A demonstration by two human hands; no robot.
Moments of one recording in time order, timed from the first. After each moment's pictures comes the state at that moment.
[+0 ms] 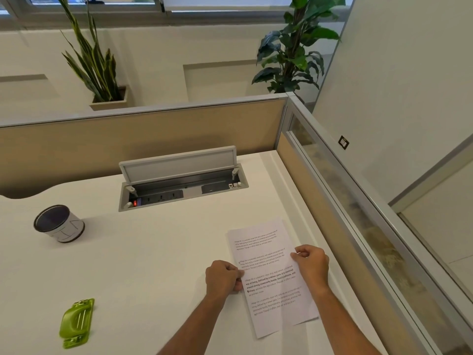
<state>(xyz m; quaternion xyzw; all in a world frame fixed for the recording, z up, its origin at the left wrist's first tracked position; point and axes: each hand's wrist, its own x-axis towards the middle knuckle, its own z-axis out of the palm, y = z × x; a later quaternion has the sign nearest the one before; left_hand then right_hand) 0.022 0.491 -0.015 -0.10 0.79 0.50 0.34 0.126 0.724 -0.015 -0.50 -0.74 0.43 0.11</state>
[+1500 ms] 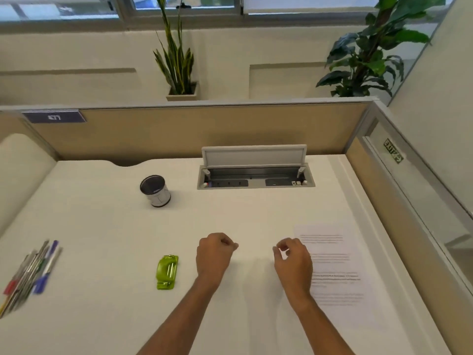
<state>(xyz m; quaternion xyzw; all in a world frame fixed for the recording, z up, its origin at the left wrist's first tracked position) -0.019 0.310 0.071 -0.05 0.90 0.41 0.12 0.063 0.494 0.021 -0.29 -0.88 0.35 0.18</state>
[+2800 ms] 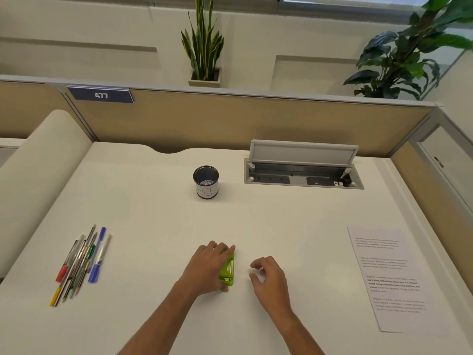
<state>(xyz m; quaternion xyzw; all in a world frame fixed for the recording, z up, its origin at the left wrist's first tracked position) -0.079 0.065 -0.013 0.35 0.92 0.04 0.17 0.028 0.263 -0.022 -0.19 -0.89 0.42 0.01</state>
